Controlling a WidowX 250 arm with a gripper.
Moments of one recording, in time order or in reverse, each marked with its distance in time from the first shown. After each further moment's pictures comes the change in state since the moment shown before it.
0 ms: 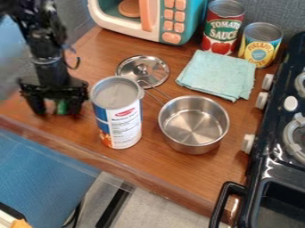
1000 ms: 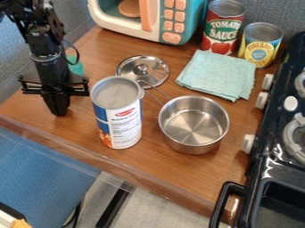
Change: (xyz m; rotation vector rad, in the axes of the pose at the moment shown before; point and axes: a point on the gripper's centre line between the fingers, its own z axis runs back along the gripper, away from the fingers) arm 0.005 0.003 0.003 -0.055 -0.022 0.016
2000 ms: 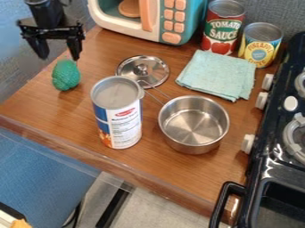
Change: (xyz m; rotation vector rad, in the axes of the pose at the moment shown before) arm 0.084 0.010 0.043 -0.055 -0.155 -0.041
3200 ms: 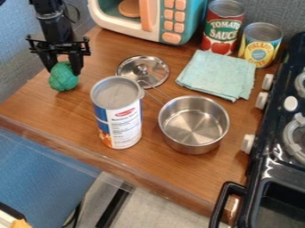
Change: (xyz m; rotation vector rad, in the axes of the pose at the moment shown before) arm -0.014 -0.008 -0.030 -0.008 0.116 -0.035
